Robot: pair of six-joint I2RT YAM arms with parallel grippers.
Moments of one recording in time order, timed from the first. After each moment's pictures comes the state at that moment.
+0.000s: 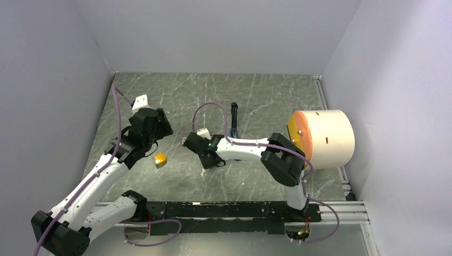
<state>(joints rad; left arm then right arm) -0.48 0.92 0.86 -0.55 -0.47 -0.60 1.10 1.96 1.33 -0.62 0.27 0.59</state>
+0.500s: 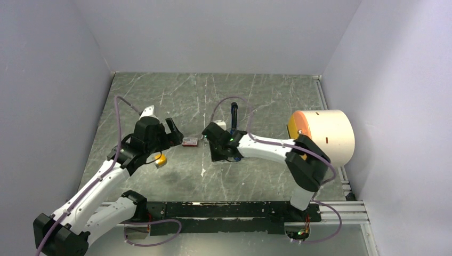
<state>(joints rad) -0.47 0.88 0.73 -0.51 -0.21 -0.69 0.99 1.77 1.14 -0.46 0.17 0.68</state>
